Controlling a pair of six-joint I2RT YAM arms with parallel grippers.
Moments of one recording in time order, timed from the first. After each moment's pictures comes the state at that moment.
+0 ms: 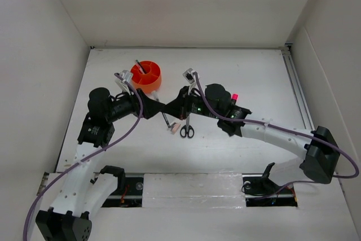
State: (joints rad) left arm -0.19 0.78 0.76 -0.19 0.76 -0.55; right arm 0.95 1.38 1.04 0.26 -0.28 0.59
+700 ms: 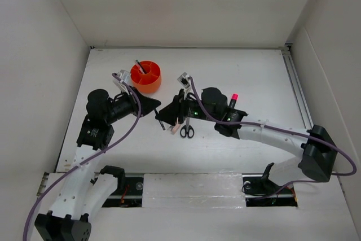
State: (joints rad) left arm -0.20 0.74 0.76 -0.17 0.74 -0.59; right arm 0.99 1.42 1.04 0.32 -0.31 0.60
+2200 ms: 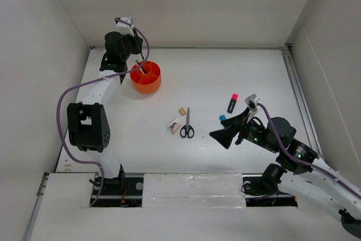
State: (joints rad) left arm -0.09 1.72 1.41 0.21 0.20 -0.12; right arm 0.85 0.52 0.64 -0.24 -0.13 0.50
